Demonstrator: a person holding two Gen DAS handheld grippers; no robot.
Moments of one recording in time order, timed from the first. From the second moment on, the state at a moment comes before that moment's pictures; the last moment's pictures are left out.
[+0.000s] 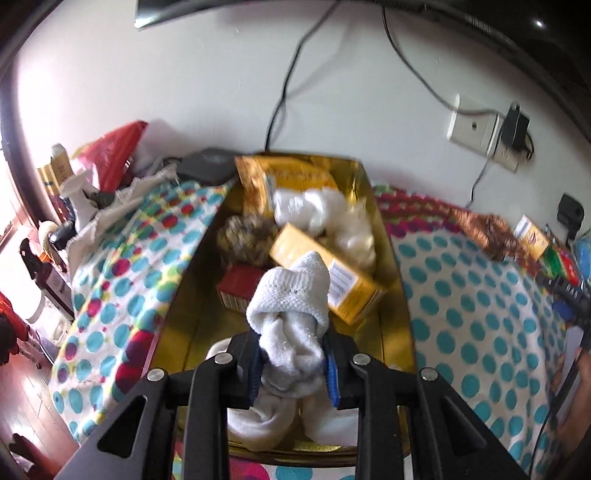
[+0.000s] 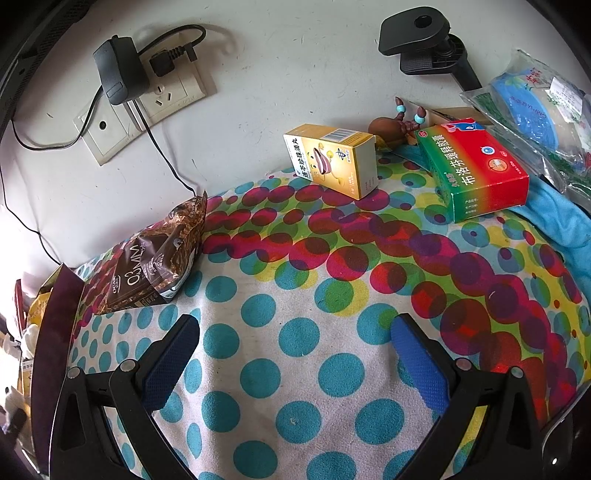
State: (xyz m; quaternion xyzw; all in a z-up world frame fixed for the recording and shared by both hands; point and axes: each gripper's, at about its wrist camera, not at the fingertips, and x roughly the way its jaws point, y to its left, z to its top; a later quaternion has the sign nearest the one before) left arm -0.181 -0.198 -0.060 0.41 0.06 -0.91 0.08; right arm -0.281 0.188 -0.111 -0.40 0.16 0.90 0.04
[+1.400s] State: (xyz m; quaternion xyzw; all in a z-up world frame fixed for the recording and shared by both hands) left arm -0.001 -0.127 -0.072 0.25 0.09 -0.96 -0.02; right arm -0.295 0.129 -0.092 -0.40 0.05 0.91 0.01
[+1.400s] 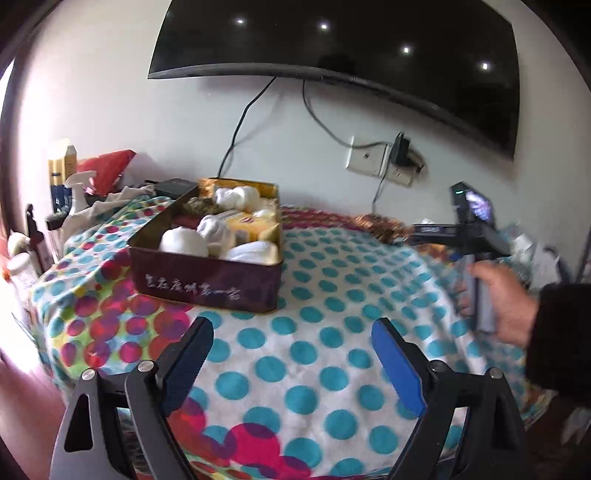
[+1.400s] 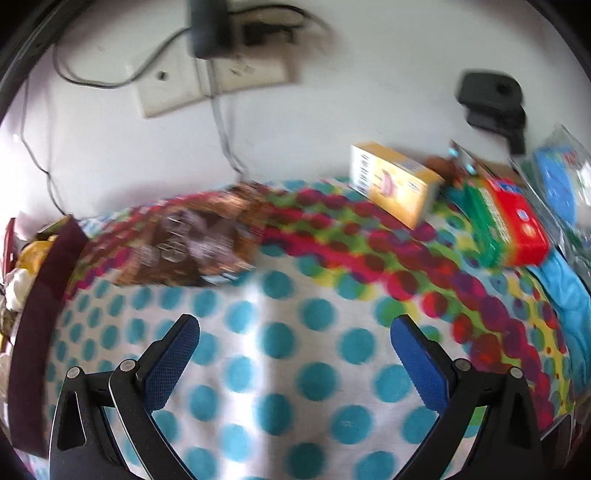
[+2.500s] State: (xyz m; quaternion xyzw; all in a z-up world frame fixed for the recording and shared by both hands) left arm -0.009 -0.144 -0.070 0.27 0.12 -0.96 0.00; right arm -0.361 0.060 -0.092 -0.39 -0.06 0.92 -0.01
